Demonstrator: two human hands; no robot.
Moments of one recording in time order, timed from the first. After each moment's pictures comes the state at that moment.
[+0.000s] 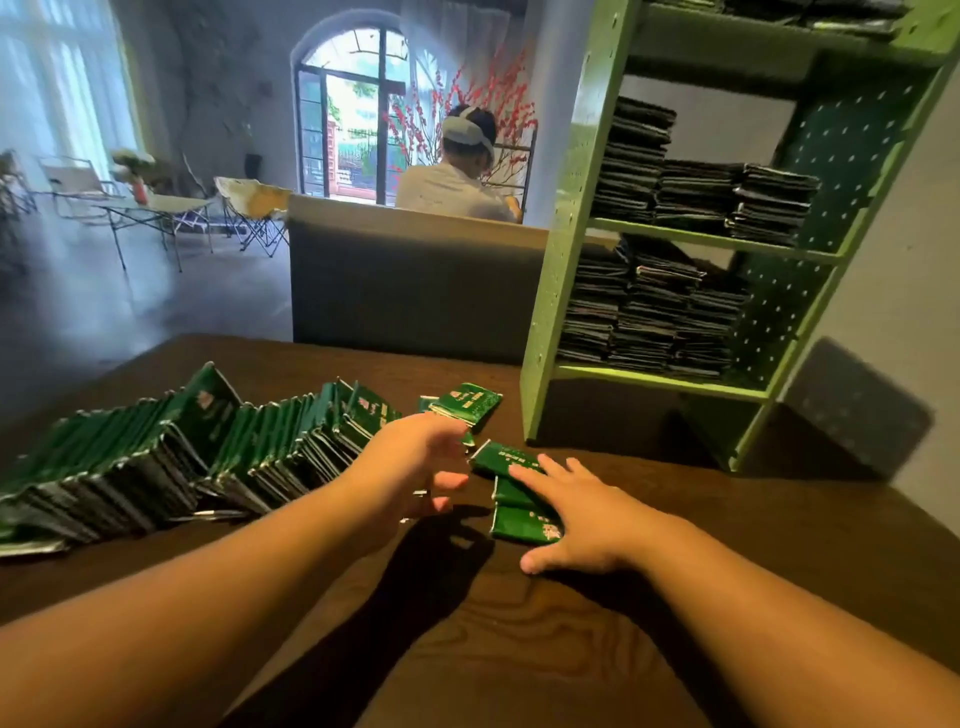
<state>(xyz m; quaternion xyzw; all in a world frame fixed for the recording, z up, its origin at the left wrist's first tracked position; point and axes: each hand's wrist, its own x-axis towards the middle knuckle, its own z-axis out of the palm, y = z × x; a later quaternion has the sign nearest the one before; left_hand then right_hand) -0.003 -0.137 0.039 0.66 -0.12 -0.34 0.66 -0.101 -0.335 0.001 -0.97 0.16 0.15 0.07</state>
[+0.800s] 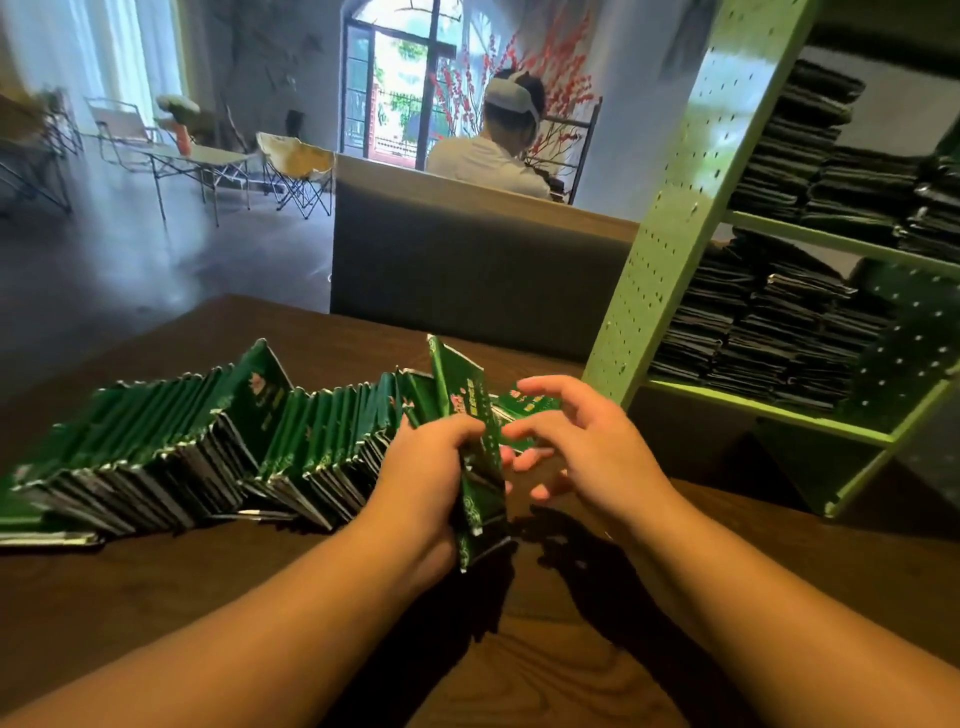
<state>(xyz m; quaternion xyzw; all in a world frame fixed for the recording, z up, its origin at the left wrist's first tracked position) 0.036 -0.122 0.015 0.43 0.01 -0.35 0.83 -0.027 -0.255 0.047 -0.81 0.16 -0.16 0.53</state>
